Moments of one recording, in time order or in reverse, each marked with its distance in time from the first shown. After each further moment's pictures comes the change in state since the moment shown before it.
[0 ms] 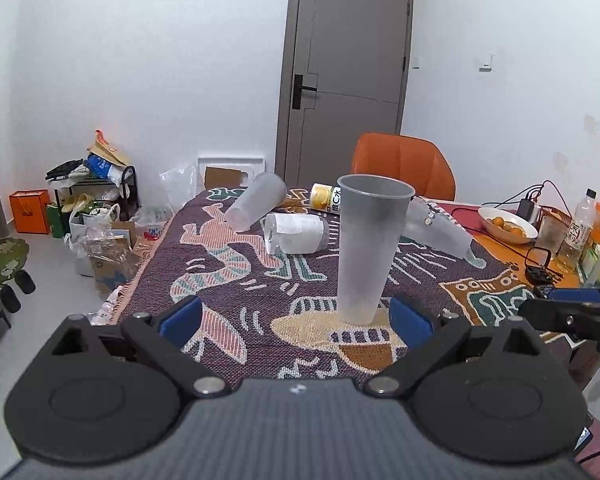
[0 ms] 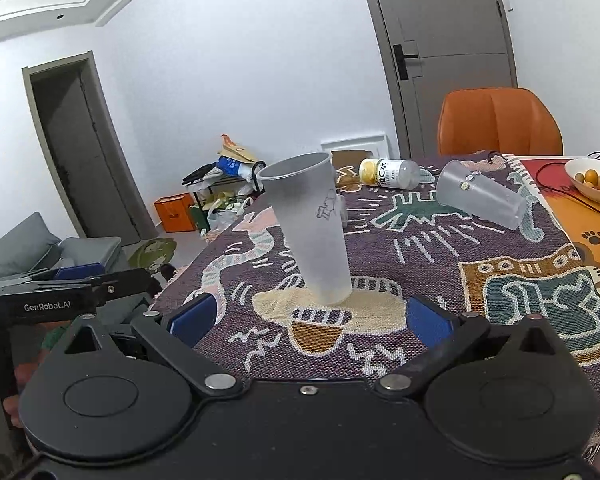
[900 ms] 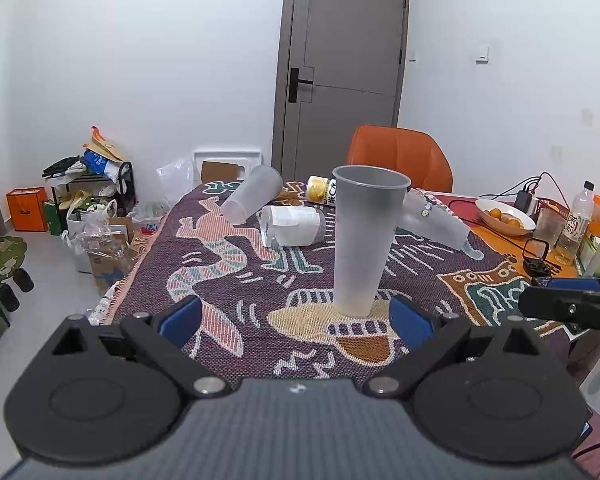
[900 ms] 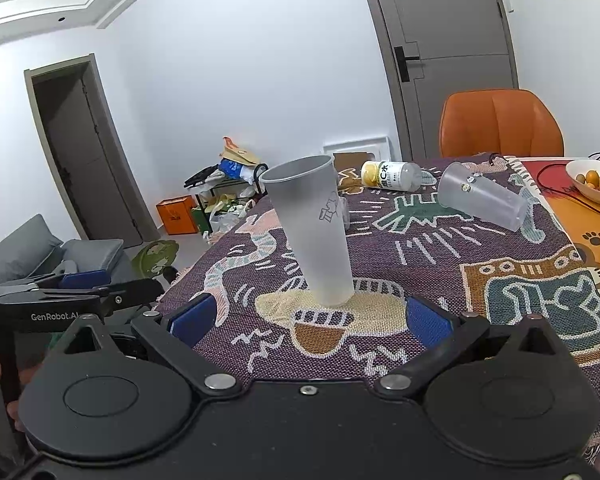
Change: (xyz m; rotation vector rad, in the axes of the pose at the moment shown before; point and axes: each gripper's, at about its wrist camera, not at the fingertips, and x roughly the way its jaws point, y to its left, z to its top) left arm 0.002 -0.003 -0.002 0.005 0.019 -0.006; right arm -0.005 0.001 -0.001 0.006 -0.010 0.005
